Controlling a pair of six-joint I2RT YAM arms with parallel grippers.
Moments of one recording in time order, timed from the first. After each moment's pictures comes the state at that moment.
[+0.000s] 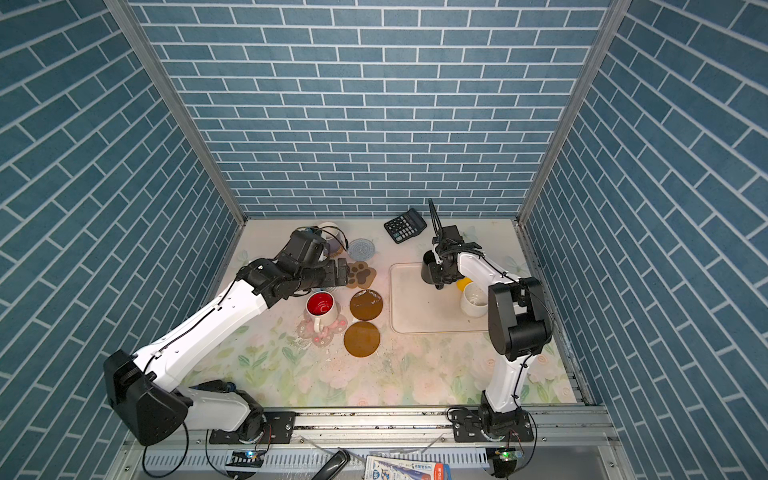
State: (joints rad) left arm -0.60 1.37 1.31 -0.77 -0.15 -0.56; right arm 0.31 1.85 1.35 -0.66 -0.06 0.02
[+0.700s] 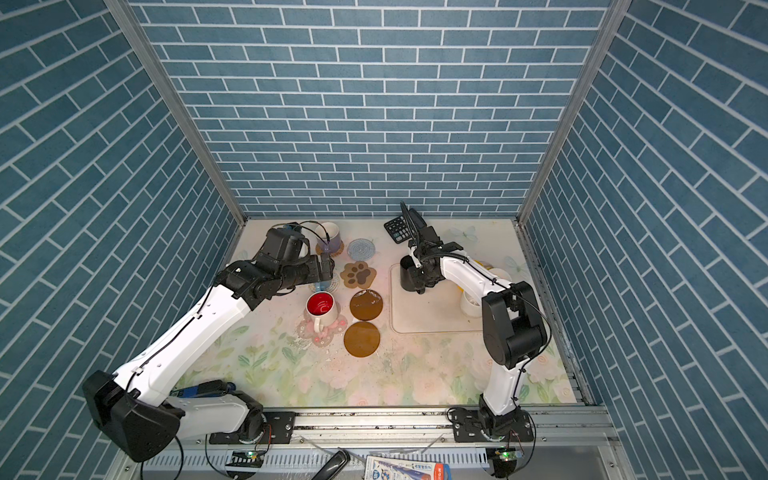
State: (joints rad) left arm -0.49 1.29 1.28 -0.77 -0.13 -0.54; right arm 0.49 1.81 1.41 -0.74 -0.08 0.03
